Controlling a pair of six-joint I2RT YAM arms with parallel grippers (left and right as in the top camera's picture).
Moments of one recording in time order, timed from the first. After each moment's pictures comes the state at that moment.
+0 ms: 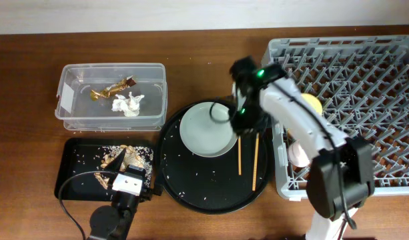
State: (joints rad) left arm -0.26 0.02 0.01 -0.08 0.01 0.11; right arm 0.42 1.95 1.57 -1.23 -0.19 0.23
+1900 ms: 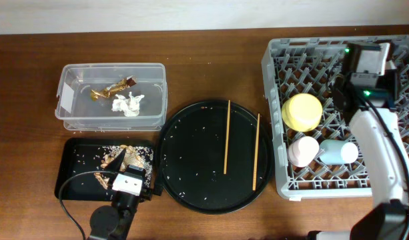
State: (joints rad) left arm -0.26 0.02 0.01 -0.08 0.01 0.11; right arm -0.10 1.55 1.29 -0.48 0.95 -0.32
